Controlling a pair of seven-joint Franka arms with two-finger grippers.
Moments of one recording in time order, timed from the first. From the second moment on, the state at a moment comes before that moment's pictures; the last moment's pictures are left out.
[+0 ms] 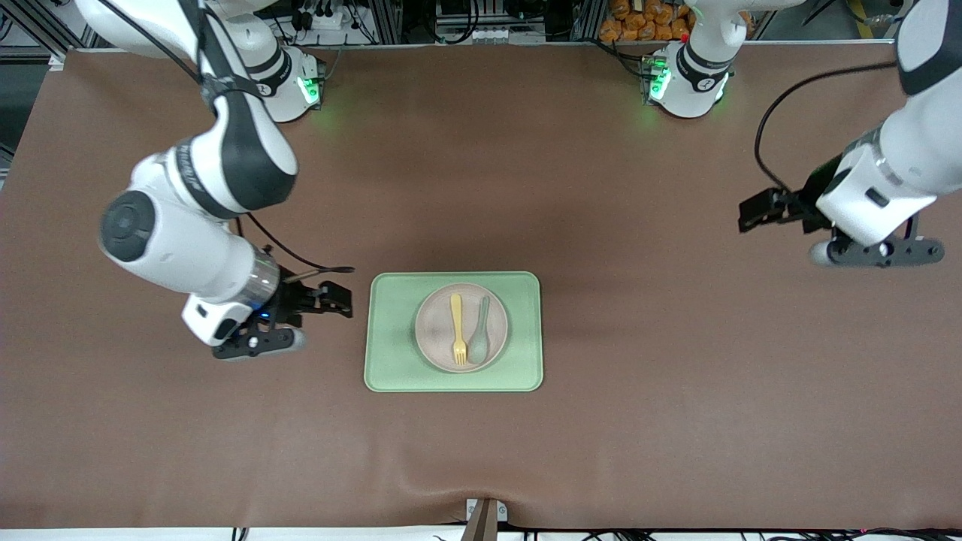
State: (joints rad) left arm 0.01 0.17 -0.22 -1.37 -0.04 1.45 -0.22; right arm 0.36 0.47 -0.03 -1.42 0.26 1.99 0.15
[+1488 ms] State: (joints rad) left arm -0.05 0.01 -0.11 -1.47 0.01 1.46 -0.10; right arm 0.62 0.85 -0.03 -1.32 0.09 2.26 0.37
